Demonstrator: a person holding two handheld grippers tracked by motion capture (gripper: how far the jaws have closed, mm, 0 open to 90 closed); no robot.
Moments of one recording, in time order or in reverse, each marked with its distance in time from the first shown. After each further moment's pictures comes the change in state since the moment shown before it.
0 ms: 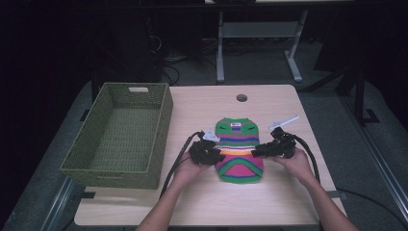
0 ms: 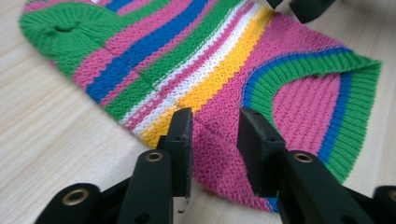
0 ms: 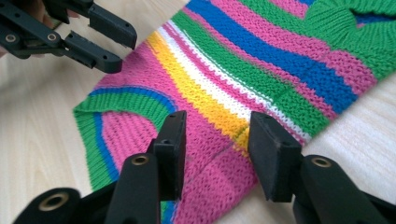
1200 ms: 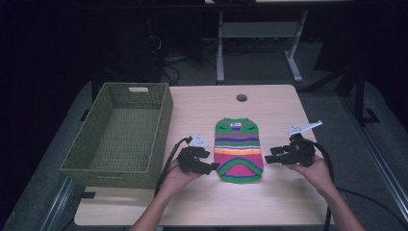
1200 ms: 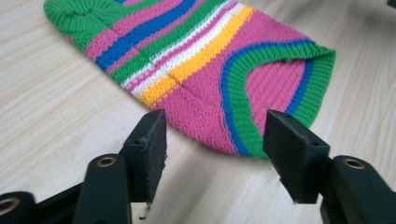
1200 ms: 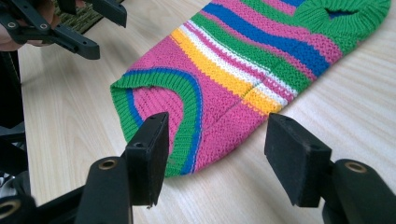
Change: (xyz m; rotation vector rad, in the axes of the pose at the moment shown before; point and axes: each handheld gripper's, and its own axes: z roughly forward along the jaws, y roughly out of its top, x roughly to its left) left arm -0.014 -0.022 -0.037 -0.035 0.002 -0.030; right arm 0.010 -0.030 -0.047 -0.074 0.006 -0.022
